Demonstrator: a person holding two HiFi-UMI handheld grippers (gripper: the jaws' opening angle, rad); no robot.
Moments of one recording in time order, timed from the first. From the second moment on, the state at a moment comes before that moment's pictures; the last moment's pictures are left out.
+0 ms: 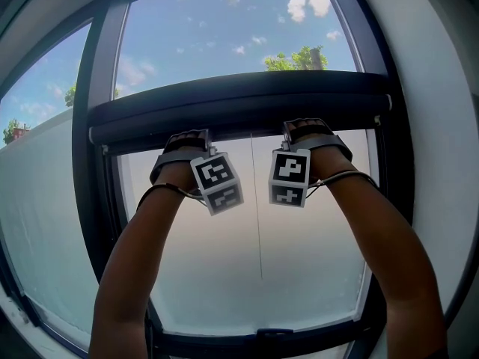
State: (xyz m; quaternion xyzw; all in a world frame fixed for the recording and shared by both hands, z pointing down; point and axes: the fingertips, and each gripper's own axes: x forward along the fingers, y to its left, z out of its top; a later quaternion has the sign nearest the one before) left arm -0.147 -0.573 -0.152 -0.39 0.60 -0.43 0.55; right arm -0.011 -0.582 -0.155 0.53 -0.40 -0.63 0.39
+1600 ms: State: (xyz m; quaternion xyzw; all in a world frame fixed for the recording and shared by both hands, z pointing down) left arm -0.141 -0.557 0.018 -0.55 0.47 -0.53 0.44; right arm -0.003 -0.568 0.006 0.43 -0.48 -0.54 0.54
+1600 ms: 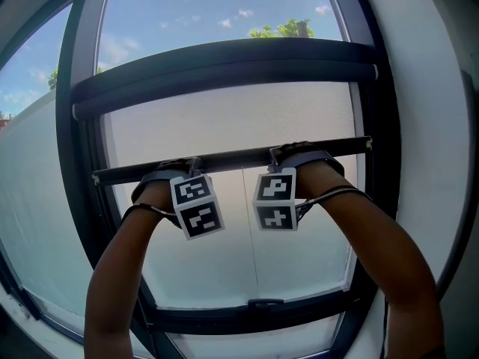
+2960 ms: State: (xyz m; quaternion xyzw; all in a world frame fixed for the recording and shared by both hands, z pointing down) left arm -0.137 -0.539 0.151 -0.62 0.38 -0.55 0.41; right arm 0.005 -0.548 0.142 0.33 -0.51 -0.43 0.67
